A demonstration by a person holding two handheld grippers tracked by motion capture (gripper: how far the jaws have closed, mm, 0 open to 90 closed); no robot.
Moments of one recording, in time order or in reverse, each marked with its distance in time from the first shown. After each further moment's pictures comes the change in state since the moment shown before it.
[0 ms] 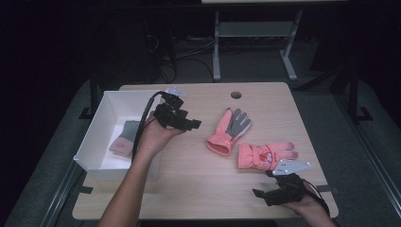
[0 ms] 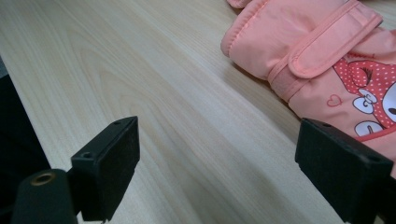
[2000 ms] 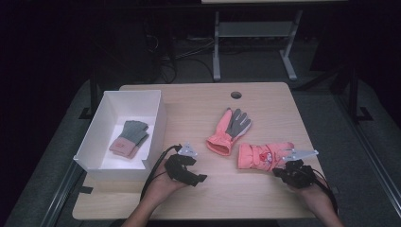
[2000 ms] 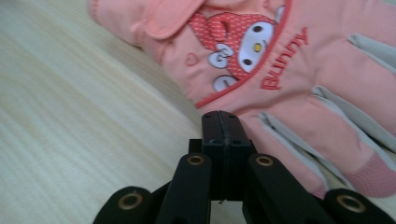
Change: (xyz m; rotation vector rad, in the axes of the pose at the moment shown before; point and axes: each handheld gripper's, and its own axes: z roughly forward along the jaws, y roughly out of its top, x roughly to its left) left arm -0.042 -0.128 0.066 0.113 -0.123 0.134; right arm -0.048 0.000 -0.005 0.120 -0.200 0.114
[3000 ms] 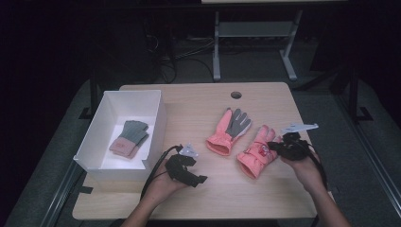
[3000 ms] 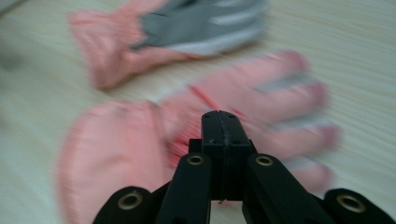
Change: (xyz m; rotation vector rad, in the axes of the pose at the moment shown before) left arm 0.001 -0.001 0.003 0.016 -0.006 0.004; right arm -0.018 0.068 0.004 -0.133 0.022 0.064
